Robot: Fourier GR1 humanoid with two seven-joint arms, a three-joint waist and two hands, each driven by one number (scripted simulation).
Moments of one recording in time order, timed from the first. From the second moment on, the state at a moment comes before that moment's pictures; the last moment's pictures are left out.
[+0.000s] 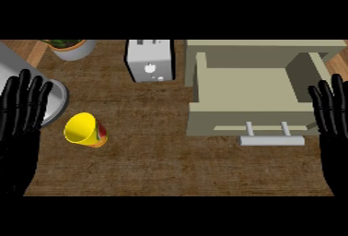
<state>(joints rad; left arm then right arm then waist) -0.02 0.12 0.01 -2.10 -0.03 -0.01 0.03 0.01 -0.09 -0.01 -2.10 0.00 0.01 0.00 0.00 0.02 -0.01</state>
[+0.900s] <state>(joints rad) -0.13 0.10 0.14 -1.90 0.24 -0.06 0.04 -0.04 -0.06 0.04 -2.08 -0.08 0.06 0.11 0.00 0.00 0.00</state>
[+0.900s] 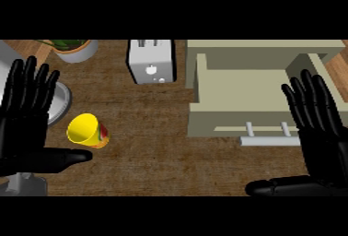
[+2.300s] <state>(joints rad) -0.05 0.10 0.17 -1.69 0.20 -0.06 -0.08 -0.13 -0.08 -0.04 -2.04 -0.12 0.08 0.13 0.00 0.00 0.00</state>
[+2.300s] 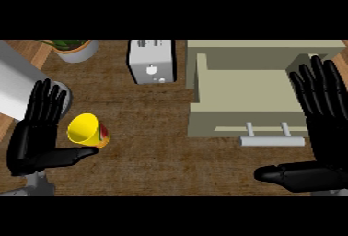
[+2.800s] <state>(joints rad) -0.05 0.12 0.23 -1.48 0.18 -0.09 -0.23 -0.11 -0.07 -0.02 -2.05 -0.10 0.09 0.13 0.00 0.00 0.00</state>
